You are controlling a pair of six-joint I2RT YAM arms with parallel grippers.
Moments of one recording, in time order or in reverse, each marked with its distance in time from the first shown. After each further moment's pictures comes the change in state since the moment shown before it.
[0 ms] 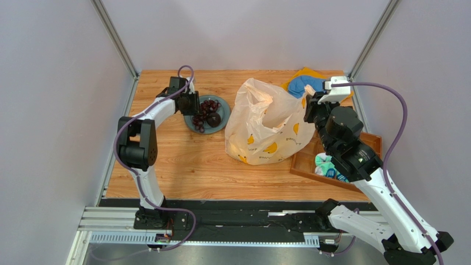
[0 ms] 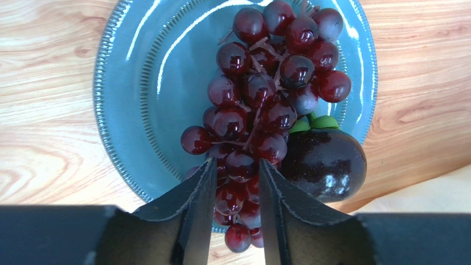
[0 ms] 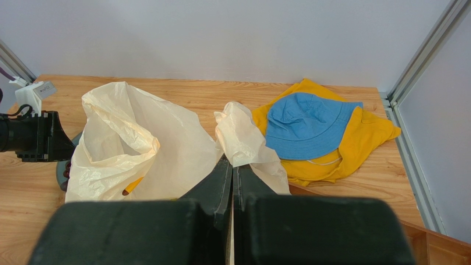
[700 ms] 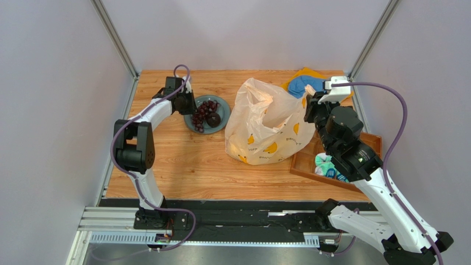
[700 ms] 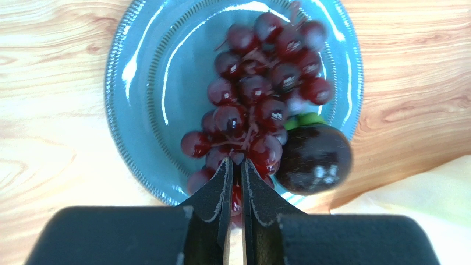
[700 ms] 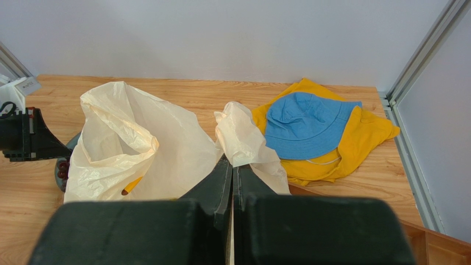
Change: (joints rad) left arm 0.024 -0.033 -0.026 0.021 0.040 -0.020; right arm -0.004 0.000 -0.001 0.000 0.000 0.000
